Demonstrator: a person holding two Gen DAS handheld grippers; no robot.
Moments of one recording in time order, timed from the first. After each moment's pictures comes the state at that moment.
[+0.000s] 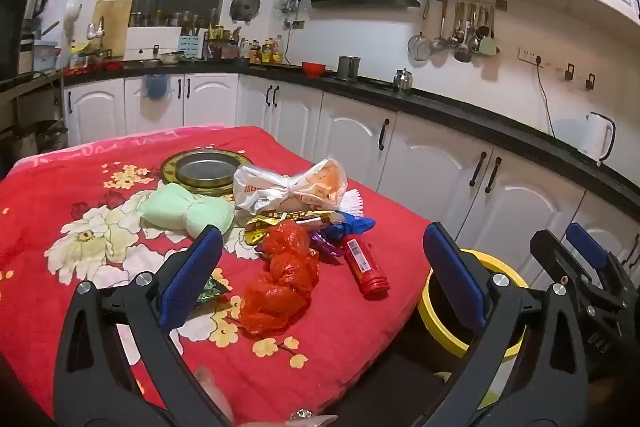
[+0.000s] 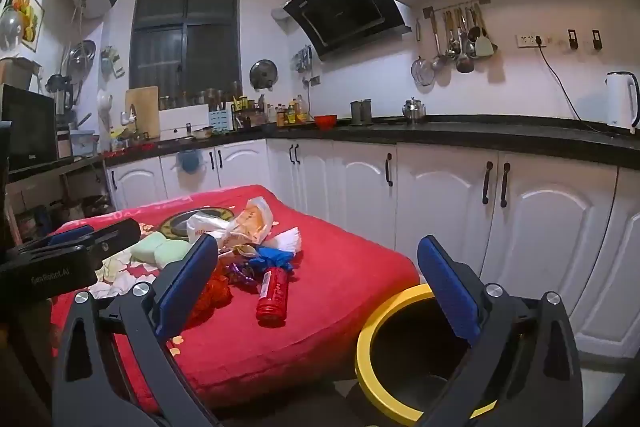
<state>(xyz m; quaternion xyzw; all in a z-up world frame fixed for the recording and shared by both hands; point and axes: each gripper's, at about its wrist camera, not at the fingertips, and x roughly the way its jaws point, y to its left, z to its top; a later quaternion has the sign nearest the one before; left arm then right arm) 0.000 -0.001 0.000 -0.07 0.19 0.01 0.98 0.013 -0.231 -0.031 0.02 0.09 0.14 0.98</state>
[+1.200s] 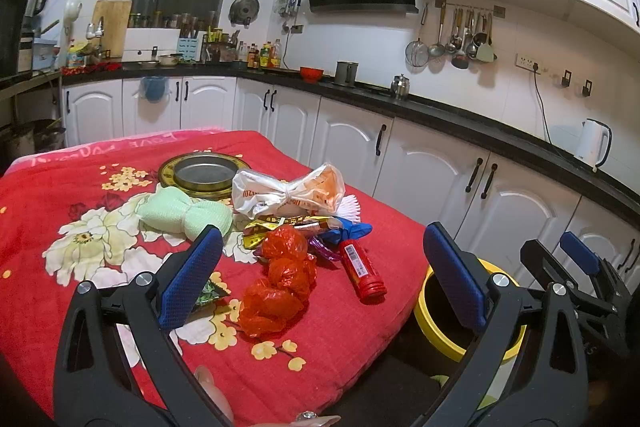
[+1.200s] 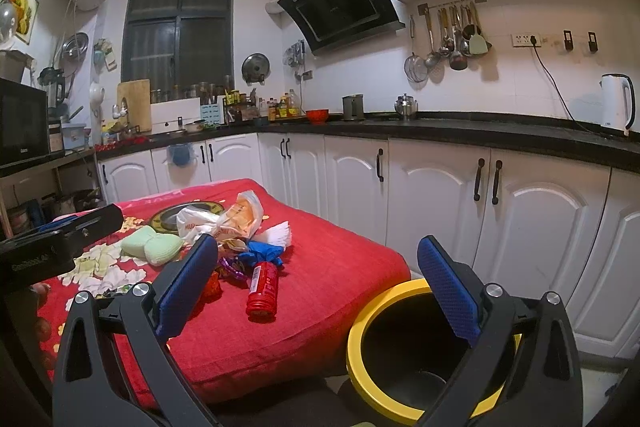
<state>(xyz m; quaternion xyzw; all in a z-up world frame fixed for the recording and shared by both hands) 0.000 -0.007 0.009 -0.08 0.18 0.01 0.98 0.016 -0.229 -0.034 0.01 0.10 0.13 0.99</state>
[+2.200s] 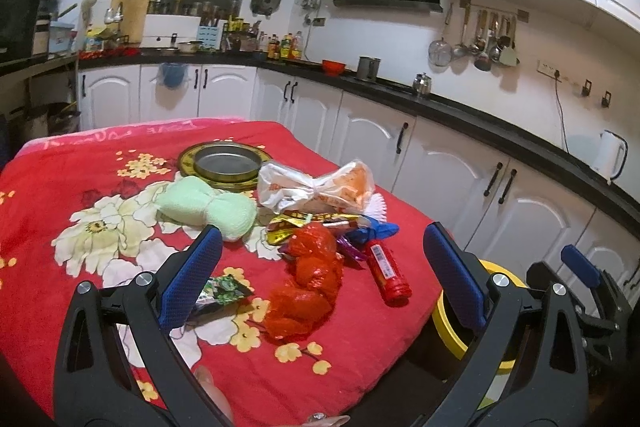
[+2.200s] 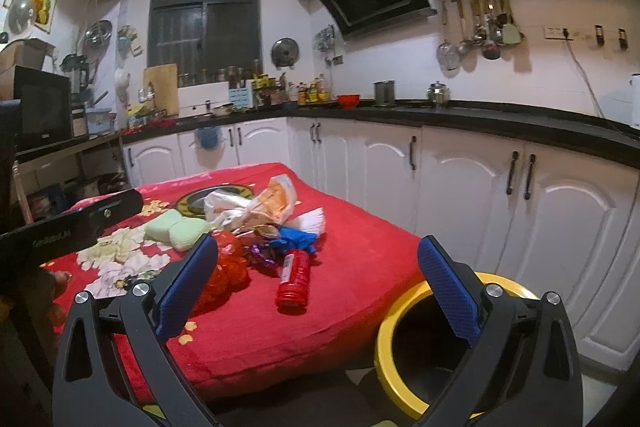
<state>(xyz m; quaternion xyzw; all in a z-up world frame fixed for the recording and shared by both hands) 0.006 0.026 0.004 -0.11 0.19 0.04 0.98 0.023 -0.203 -0.041 0.00 0.13 0.19 0.97</state>
